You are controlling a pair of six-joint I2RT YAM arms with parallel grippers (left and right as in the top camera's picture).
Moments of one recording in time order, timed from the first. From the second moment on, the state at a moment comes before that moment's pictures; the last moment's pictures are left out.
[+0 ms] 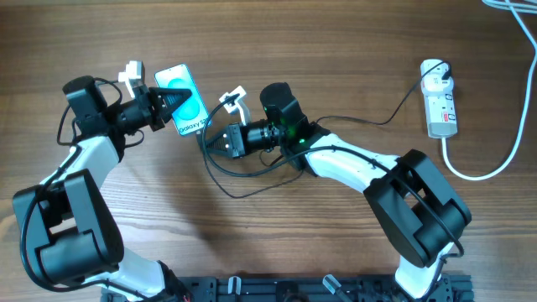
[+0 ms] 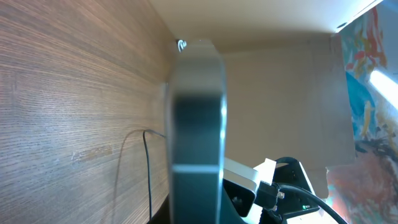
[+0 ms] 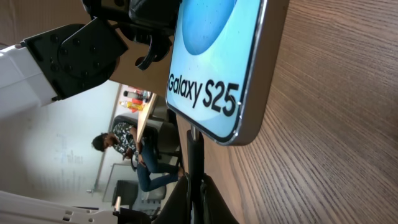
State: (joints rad) left arm 0.31 1.75 0.88 0.27 1.40 -0.81; right arm 0.69 1.94 1.09 0.44 -0.95 0.83
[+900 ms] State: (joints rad) left arm 0.31 1.75 0.88 0.27 1.40 -0.81; right arm 0.66 1.94 1.09 0.36 -1.02 0.80
